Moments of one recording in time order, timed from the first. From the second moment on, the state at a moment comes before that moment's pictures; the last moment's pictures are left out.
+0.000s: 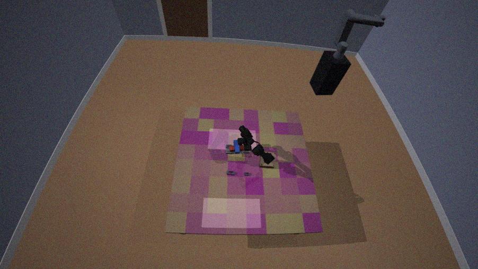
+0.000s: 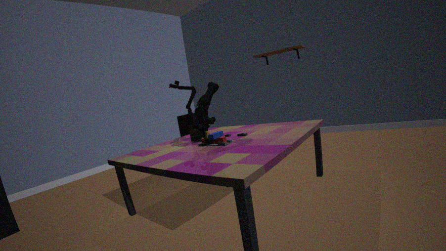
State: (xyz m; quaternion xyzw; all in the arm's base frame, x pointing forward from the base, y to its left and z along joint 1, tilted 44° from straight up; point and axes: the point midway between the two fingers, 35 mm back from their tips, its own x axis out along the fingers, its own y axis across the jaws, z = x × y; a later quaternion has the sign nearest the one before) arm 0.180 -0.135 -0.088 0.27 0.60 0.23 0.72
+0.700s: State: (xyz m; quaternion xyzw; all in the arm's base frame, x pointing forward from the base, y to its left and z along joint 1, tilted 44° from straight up) arm 0.171 -0.167 -0.051 0.28 0.60 0.24 0.71
